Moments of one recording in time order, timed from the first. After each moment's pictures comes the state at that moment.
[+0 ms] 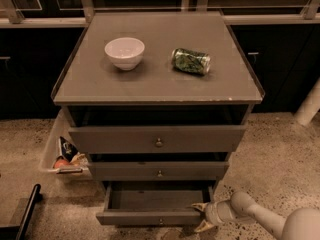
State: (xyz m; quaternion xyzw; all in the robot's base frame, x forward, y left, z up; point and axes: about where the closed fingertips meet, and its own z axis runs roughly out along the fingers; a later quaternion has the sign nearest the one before) arm 0.487 -0.192 0.160 -0.70 0.61 0.18 0.32
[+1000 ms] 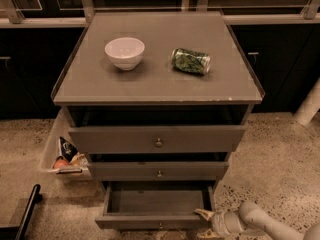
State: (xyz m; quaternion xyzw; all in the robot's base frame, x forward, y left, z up) arm 0.430 -0.211 0.166 -0.71 0.60 0.20 0.32
